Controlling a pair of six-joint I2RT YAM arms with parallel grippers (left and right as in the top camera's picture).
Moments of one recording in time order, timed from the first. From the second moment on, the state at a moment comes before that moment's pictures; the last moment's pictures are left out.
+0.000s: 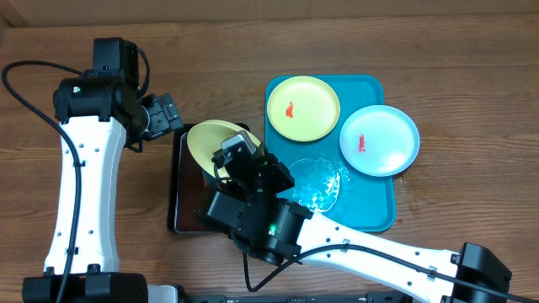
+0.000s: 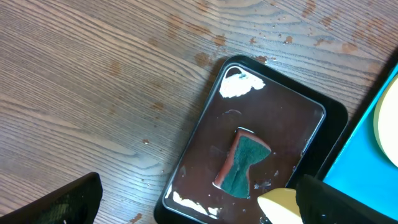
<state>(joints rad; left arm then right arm) 0.04 1.58 1.63 -1.34 -0.10 -0.41 1.21 1.68 1.39 -0.72 1.03 0.38</state>
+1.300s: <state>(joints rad) 0.04 1.58 1.63 -1.34 -0.10 -0.41 -0.29 1.60 1.50 -1.07 -0.09 0.56</state>
